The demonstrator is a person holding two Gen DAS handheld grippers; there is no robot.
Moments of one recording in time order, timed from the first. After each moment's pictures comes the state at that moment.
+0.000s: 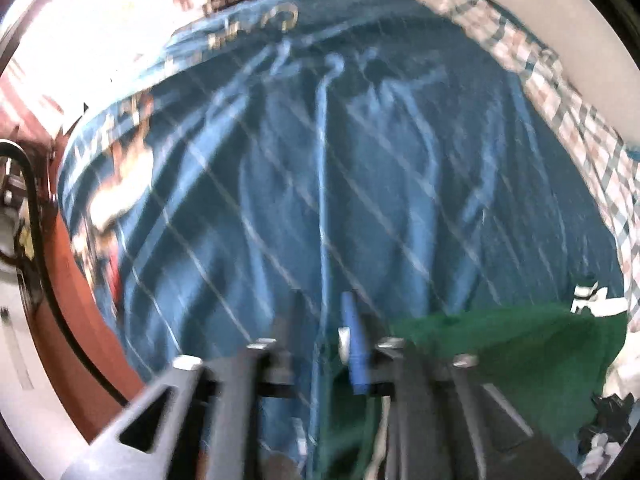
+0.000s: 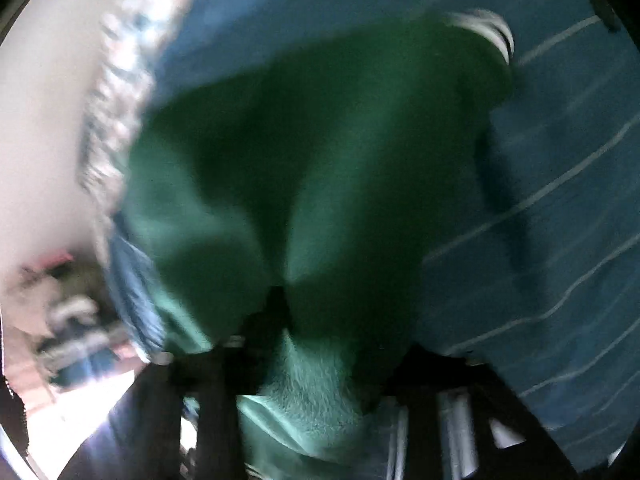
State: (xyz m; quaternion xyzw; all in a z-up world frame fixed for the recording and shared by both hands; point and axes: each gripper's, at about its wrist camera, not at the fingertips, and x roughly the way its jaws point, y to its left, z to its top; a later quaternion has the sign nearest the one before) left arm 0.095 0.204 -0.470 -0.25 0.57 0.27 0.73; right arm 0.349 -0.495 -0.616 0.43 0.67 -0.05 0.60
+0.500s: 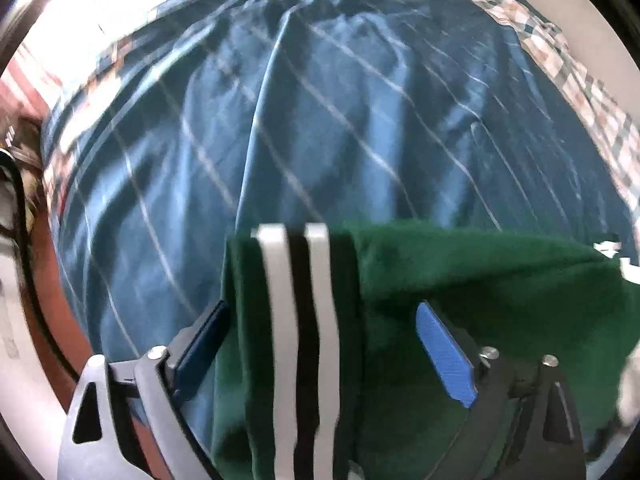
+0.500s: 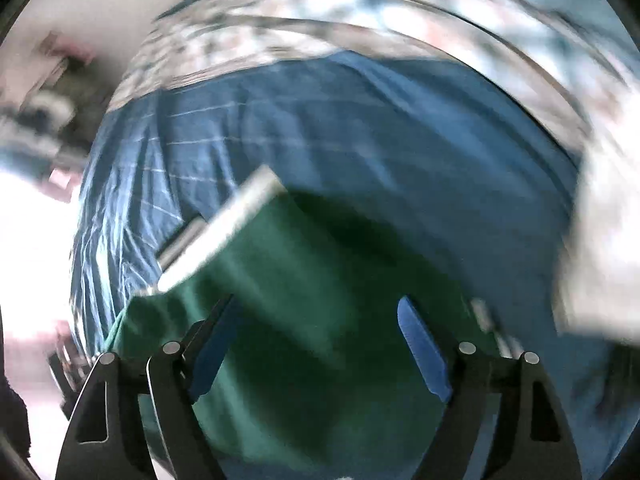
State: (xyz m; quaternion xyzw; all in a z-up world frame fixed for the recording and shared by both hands) left arm 0.102 0.125 -0.533 -0.24 0.57 0.29 0.73; right arm 0.521 -0.437 -0.514 0.10 0.65 0.16 0.74
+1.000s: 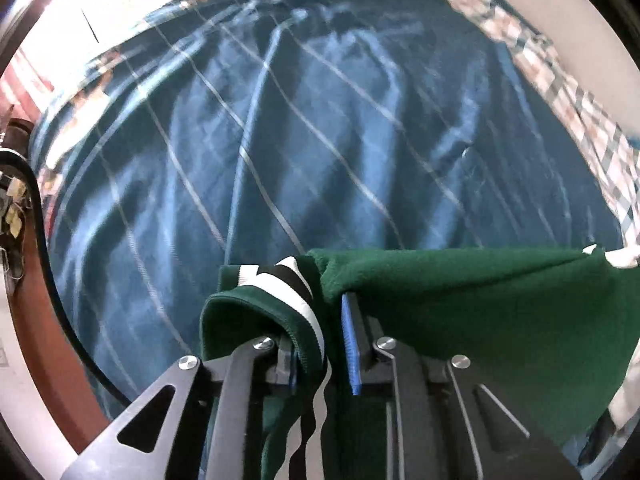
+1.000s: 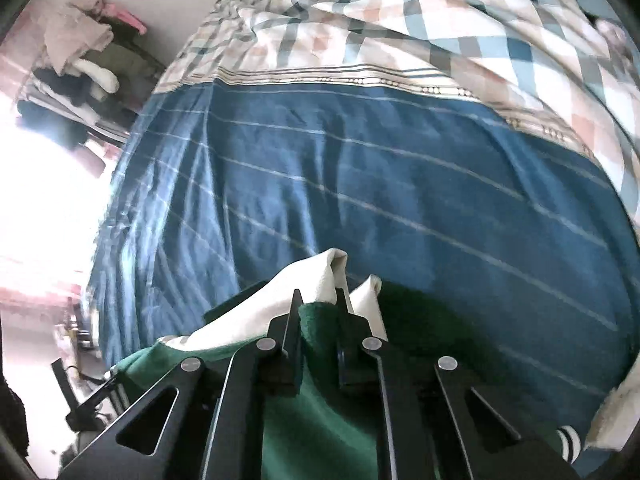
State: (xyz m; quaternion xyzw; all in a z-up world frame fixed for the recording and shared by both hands) left arm 0.113 0.143 -0.535 -0.26 0.56 0.27 0.74; right arm 0.603 -0.348 -0.527 0.08 0.63 0.23 0.74
